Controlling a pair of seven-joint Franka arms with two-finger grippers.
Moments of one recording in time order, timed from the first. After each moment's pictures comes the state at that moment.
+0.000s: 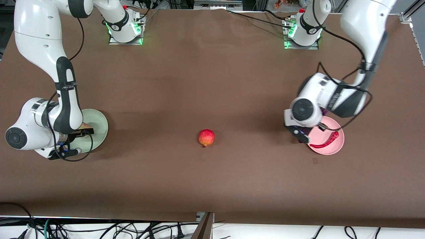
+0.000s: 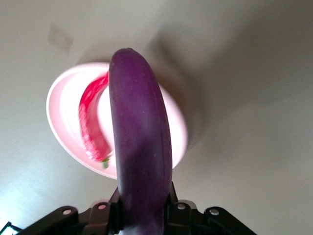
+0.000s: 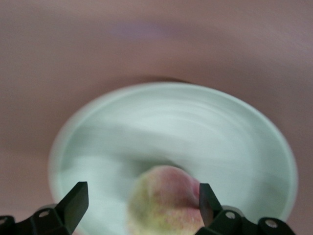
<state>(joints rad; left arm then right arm) 0.12 0.52 -0.39 -1.75 0.62 1.78 0.29 0.20 0.76 -0.37 -1.49 0.25 1.92 -0.45</state>
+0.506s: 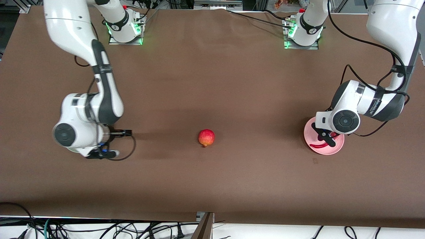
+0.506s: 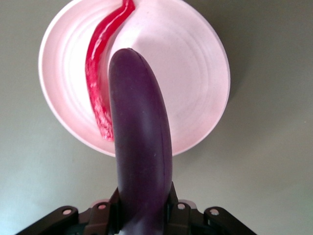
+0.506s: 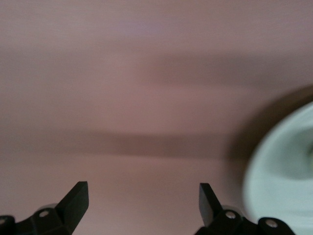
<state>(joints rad) 0.26 0.54 -0.40 -1.76 0.60 1.82 0.53 0.49 0.71 -0.36 -1.48 0.30 1.90 0.05</state>
